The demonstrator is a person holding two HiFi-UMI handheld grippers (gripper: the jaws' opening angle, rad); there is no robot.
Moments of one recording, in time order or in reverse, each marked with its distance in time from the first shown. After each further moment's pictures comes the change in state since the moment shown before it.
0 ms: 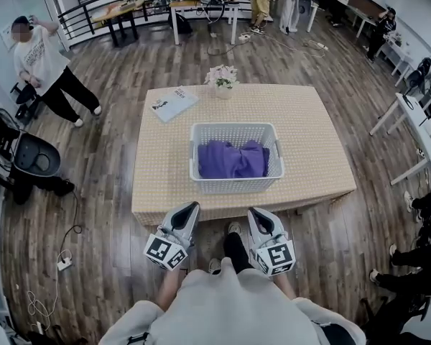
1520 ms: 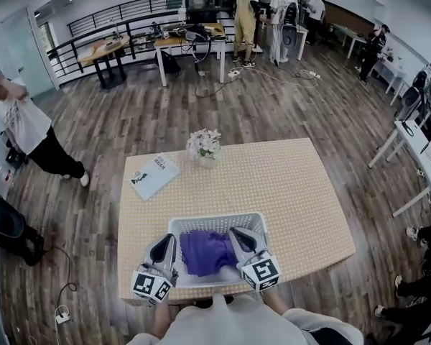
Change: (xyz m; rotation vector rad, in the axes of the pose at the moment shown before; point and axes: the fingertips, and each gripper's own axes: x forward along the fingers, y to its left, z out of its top) left arm 0.201 0.177 0.022 0.094 -0.004 0.163; right arm 0.242 -0.170 0.040 0.046 -0.061 0.075
